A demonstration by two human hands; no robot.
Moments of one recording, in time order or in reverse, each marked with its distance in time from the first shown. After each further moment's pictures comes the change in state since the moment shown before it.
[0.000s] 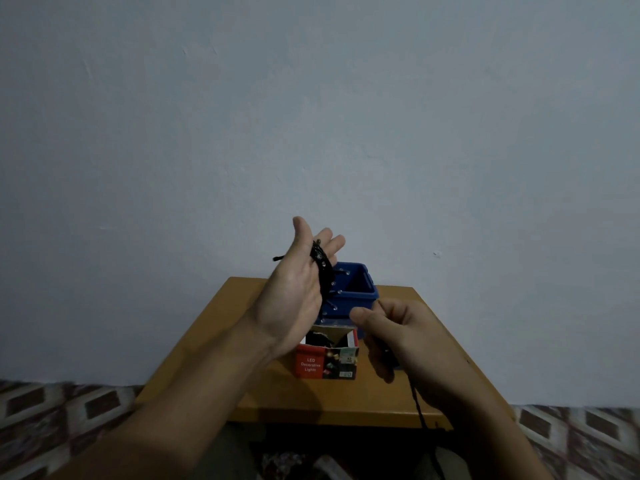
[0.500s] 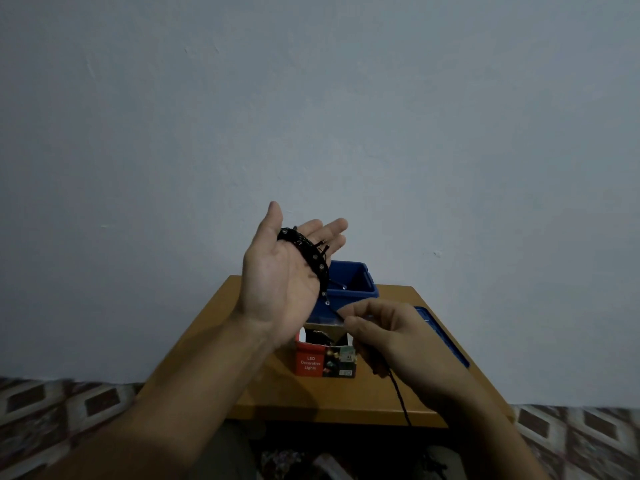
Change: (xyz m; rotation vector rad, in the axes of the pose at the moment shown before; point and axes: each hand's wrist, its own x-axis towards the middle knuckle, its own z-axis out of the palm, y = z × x) left_hand -0.001 0.011 -0.002 -0.311 0.087 0.103; right_hand 0.001 0.003 0.006 -0.088 -0.060 0.067
